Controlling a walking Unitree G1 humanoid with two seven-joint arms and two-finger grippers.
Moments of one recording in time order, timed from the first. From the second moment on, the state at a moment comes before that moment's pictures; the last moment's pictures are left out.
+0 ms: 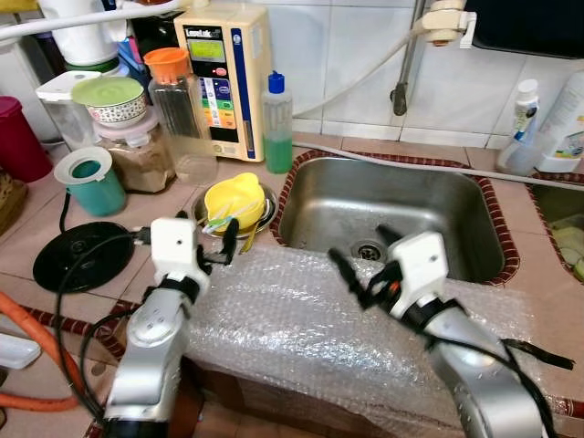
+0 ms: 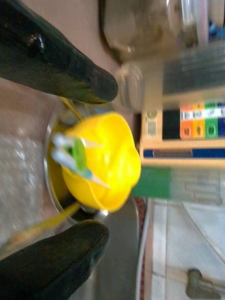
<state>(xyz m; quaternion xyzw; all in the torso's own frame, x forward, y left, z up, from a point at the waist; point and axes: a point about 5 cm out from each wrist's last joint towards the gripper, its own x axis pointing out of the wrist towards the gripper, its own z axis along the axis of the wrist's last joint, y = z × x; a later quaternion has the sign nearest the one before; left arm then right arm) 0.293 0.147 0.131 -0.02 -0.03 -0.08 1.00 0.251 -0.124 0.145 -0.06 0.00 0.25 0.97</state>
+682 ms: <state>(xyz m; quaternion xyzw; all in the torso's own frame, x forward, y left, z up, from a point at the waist) 0.308 0.158 0.120 -0.04 -0.01 -0.04 1.00 0.244 -0.119 0.145 -0.06 0.01 0.28 0.96</state>
